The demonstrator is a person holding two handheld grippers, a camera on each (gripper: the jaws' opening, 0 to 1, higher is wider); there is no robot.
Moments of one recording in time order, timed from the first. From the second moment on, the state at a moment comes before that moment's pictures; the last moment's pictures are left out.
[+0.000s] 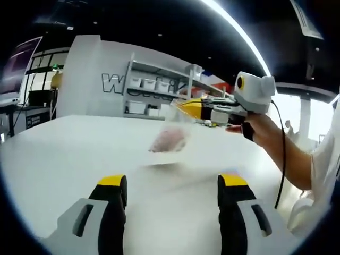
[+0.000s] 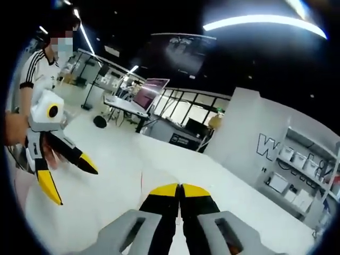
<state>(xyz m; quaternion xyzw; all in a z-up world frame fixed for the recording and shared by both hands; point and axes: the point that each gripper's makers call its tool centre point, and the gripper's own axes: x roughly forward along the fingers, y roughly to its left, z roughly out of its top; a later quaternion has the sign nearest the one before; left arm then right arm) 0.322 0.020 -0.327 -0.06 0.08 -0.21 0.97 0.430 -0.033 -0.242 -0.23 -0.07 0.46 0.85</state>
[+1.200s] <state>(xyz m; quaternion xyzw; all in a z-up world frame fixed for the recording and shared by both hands) 0.321 0.019 -0.331 -0.07 0.09 -0.22 0.97 0.534 -0.045 -0.244 -0.23 -0.04 0.42 0.87</state>
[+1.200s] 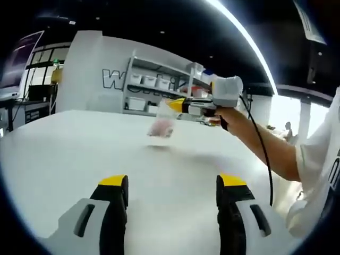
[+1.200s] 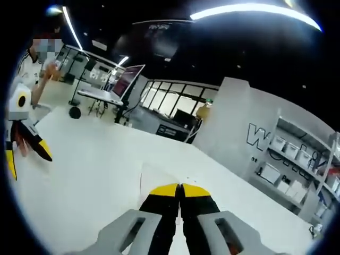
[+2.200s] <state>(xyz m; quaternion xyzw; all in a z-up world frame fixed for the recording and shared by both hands) 0.325 0.020 -0.337 -0.08 0.11 -0.22 0.97 0.649 -0.062 -0.255 -0.21 -0.01 0.39 0.90</state>
